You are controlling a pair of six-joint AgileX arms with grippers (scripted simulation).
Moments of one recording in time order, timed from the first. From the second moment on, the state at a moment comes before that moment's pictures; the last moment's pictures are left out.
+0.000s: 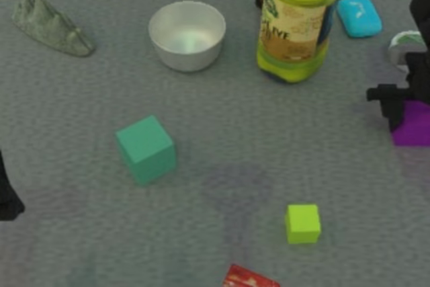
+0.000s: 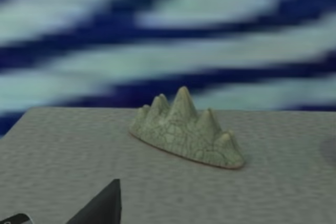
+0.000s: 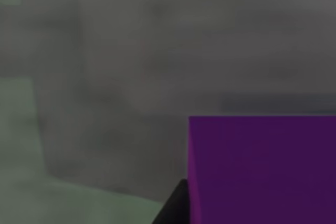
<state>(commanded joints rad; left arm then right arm) 0.02 0.00 0.00 0.00 0.00 0.00 0.06 2.24 1.56 -0.89 0.00 0.11</state>
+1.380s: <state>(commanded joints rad) 0.02 0.00 0.00 0.00 0.00 0.00 0.08 2.14 1.72 -1.14 0.00 0.12</state>
